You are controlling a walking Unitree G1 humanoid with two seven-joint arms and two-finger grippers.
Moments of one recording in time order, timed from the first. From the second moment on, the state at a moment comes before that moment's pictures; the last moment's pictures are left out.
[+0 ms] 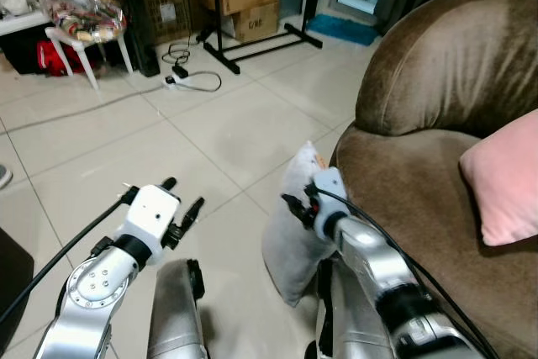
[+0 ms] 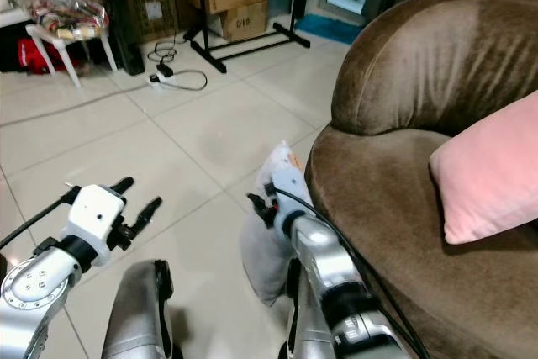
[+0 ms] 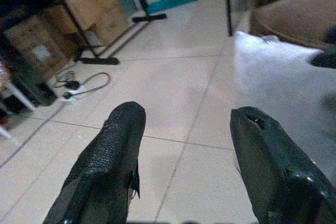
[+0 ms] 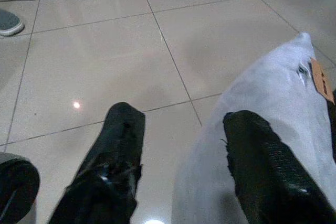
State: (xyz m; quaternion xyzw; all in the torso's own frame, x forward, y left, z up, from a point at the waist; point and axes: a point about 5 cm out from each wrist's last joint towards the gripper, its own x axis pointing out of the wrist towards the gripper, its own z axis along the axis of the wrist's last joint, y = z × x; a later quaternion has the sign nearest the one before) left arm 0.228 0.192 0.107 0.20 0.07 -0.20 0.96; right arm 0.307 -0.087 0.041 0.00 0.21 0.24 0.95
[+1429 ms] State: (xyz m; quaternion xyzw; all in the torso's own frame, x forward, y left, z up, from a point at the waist) left arm 0.160 0.195 0.122 0.19 0.16 -0.34 0.91; right arm 0.310 -0.109 0.007 -0.05 0.28 0.03 0.96
